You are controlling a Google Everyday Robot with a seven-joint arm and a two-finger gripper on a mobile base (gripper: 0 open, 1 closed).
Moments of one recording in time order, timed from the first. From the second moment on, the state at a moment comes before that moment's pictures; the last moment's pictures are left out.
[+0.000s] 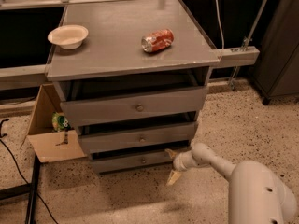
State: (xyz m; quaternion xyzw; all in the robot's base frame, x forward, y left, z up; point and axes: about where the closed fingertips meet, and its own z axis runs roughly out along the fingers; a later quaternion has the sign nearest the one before) arm 0.635 -0.104 0.208 -0.68 0.65 0.17 0.31
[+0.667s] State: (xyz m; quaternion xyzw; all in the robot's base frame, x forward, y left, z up) arm 0.665 -0.097 0.191 -0.70 0.63 0.14 0.31
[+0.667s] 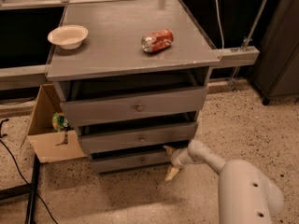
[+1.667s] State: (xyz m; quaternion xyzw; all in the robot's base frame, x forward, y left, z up) arm 0.707 -0.100 0.166 -0.69 0.65 0.12 0.30
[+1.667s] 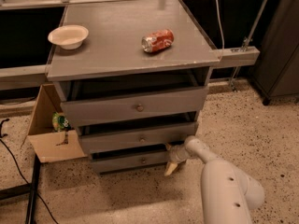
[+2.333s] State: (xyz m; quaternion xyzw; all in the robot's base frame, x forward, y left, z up) arm 0.711 -0.098 0.154 -0.68 0.68 0.16 0.24
